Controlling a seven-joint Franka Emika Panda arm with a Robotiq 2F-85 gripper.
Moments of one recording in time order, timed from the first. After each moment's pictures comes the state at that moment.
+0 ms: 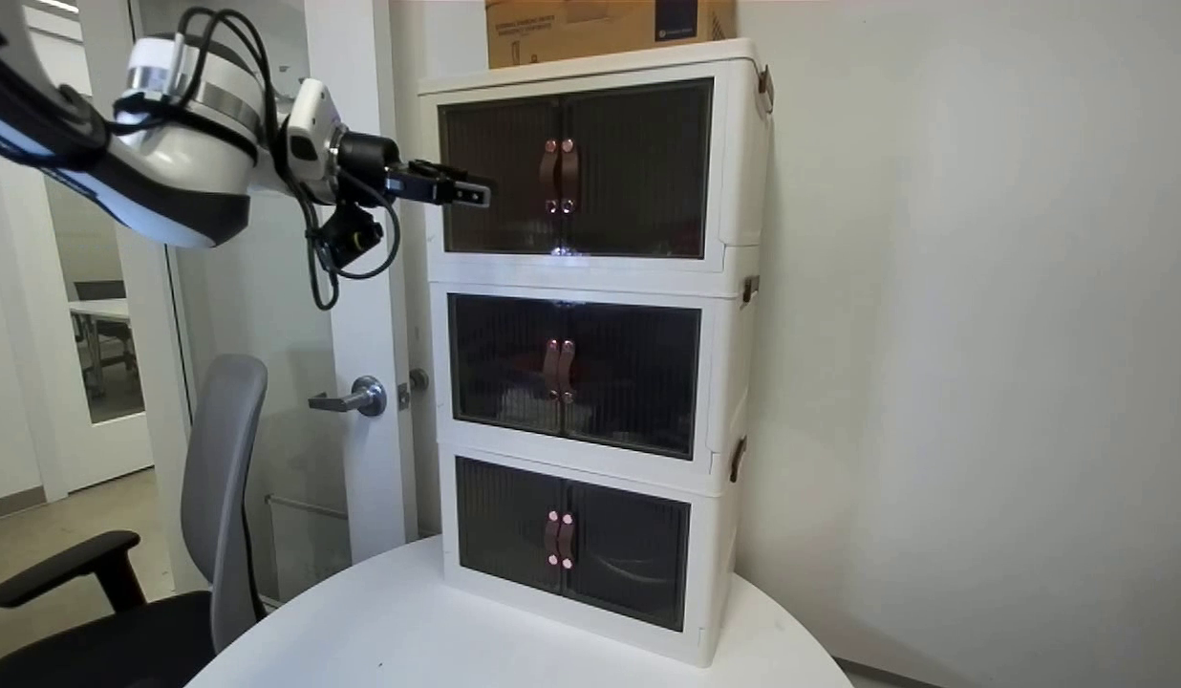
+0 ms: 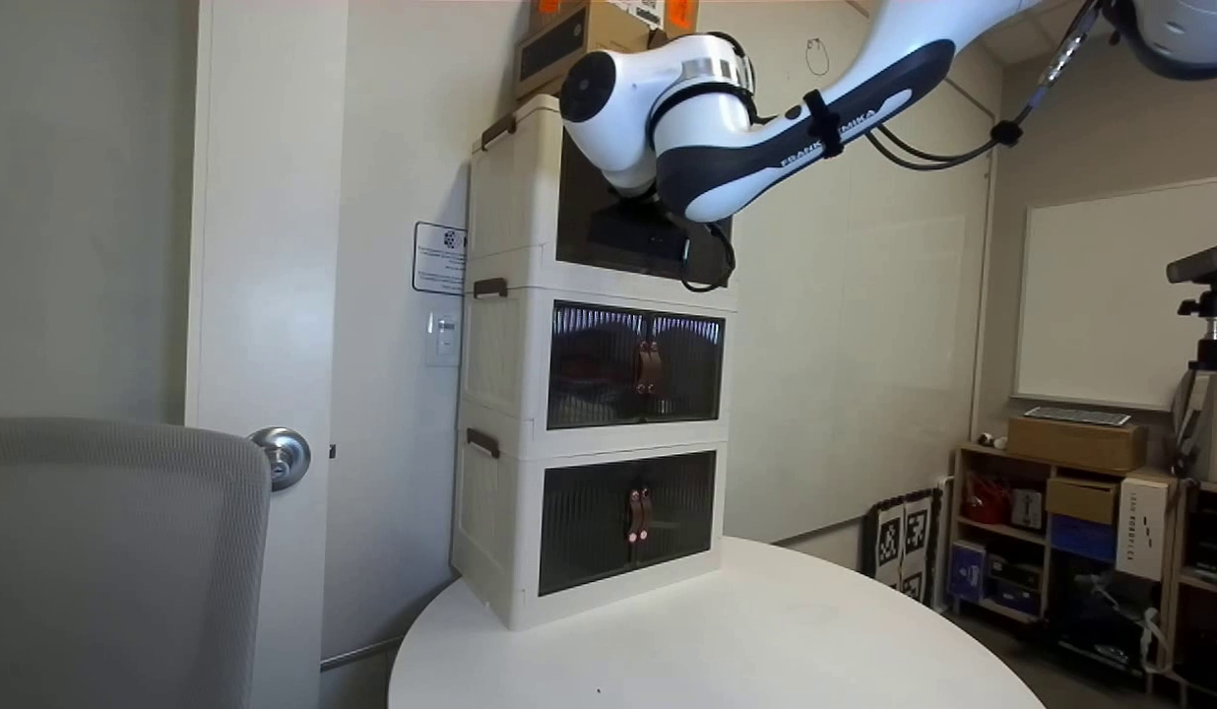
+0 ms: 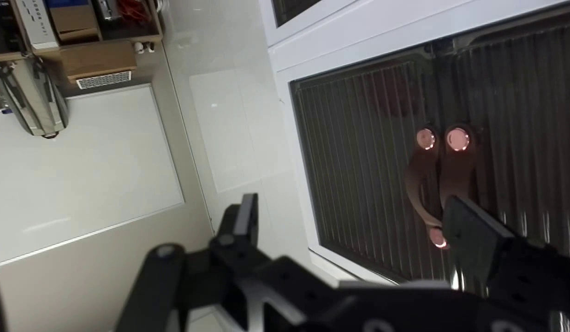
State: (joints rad) arm 0.20 0.41 0.22 -1.43 -1.58 1.73 2.06
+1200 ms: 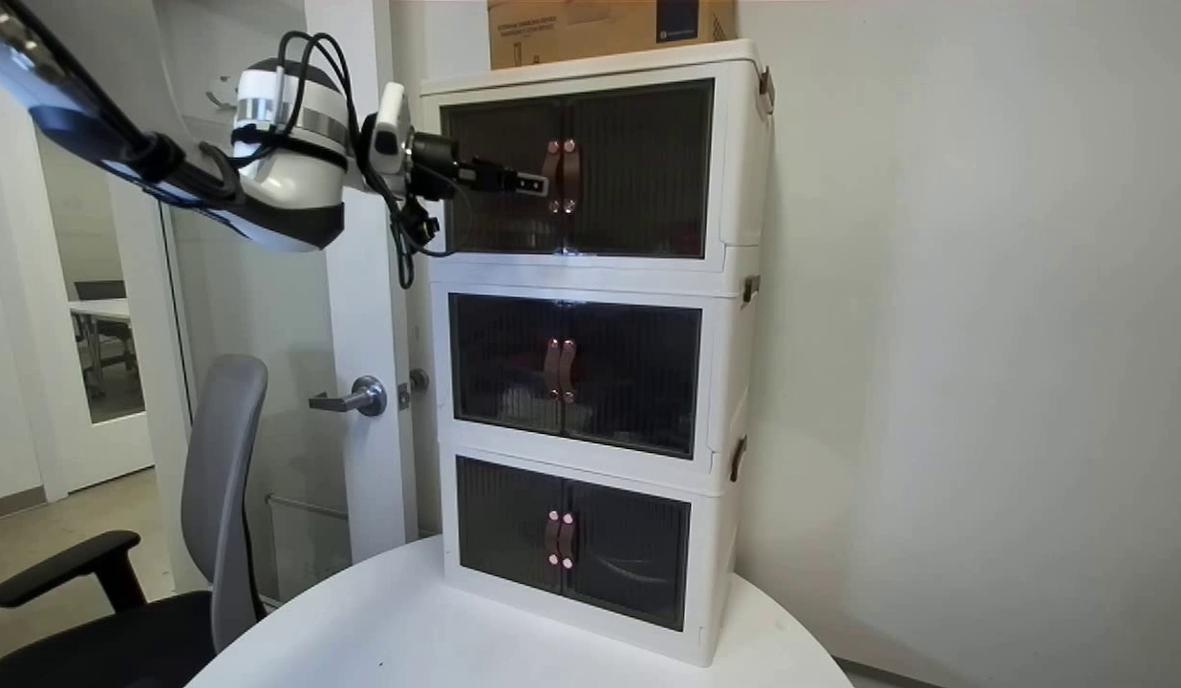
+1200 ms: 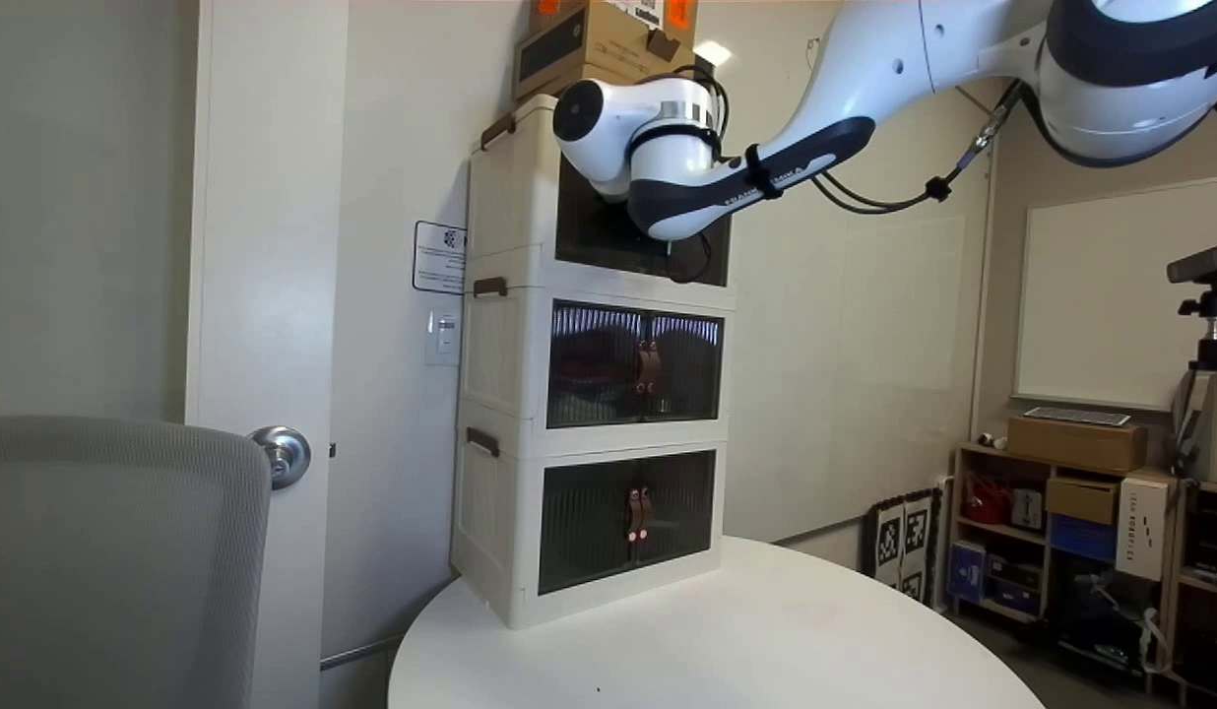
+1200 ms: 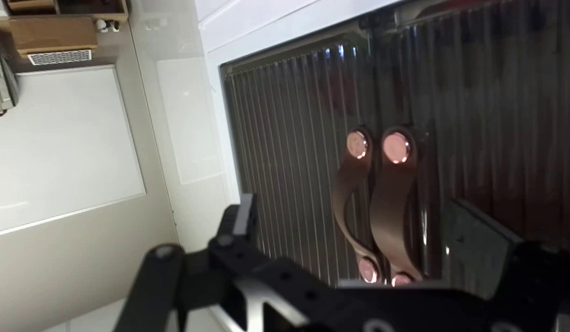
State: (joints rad) arm 0.23 0.66 0.09 -1.04 -1.57 1.87 1.84
